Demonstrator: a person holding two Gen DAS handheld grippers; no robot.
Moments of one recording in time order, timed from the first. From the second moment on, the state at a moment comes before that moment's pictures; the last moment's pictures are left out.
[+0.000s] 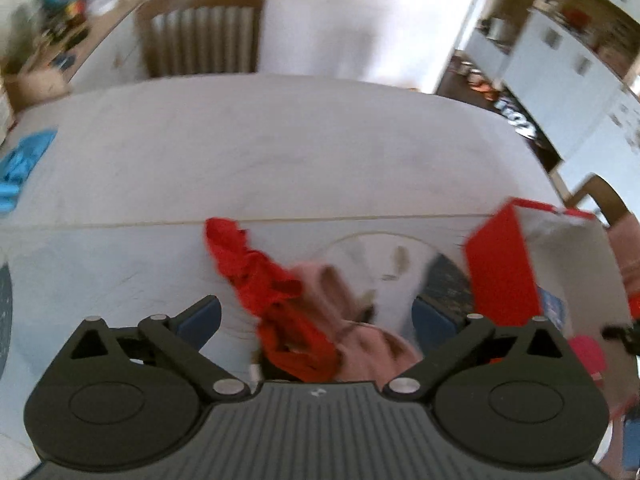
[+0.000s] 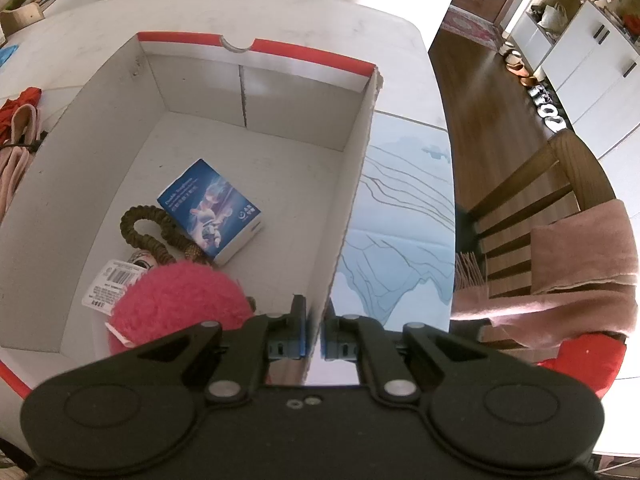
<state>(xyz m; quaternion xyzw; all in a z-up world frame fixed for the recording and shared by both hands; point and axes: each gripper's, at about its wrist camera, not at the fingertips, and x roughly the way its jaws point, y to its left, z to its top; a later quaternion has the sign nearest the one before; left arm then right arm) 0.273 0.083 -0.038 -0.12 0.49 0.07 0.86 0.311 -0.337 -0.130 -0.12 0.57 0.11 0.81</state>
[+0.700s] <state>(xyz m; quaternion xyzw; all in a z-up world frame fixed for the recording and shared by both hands) 0.325 0.131 -0.121 -0.16 0.54 0.18 0.81 0.312 -0.333 -0.130 -0.12 0.57 0.09 0.81</state>
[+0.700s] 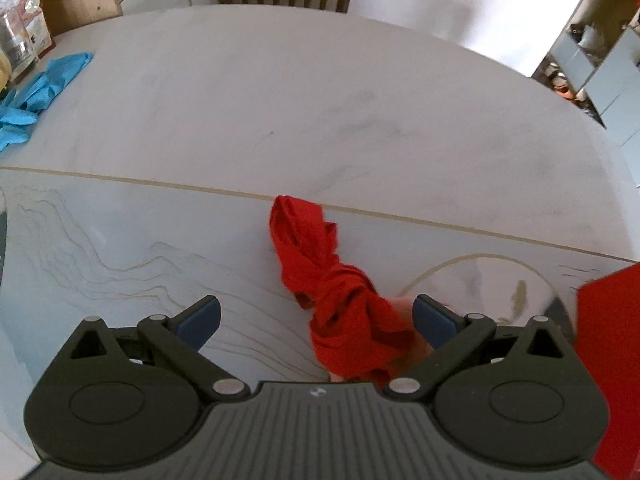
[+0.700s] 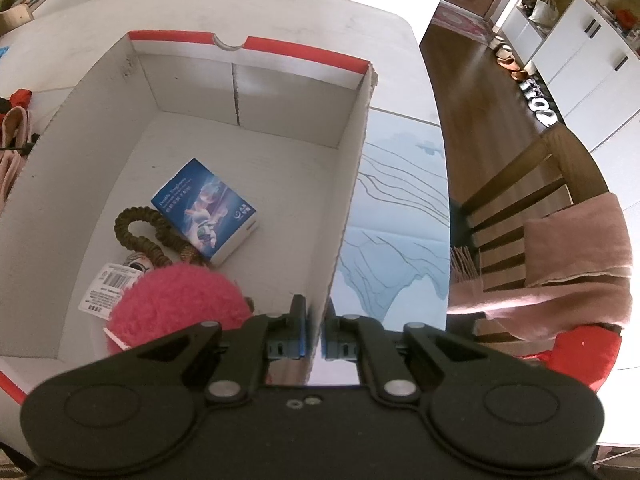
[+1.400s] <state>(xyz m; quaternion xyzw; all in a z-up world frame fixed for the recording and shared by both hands) 0.307 0.126 -0.112 -0.17 0.54 0.14 0.81 0.312 -0.333 -0.130 -0.12 0.57 0.08 0.81</state>
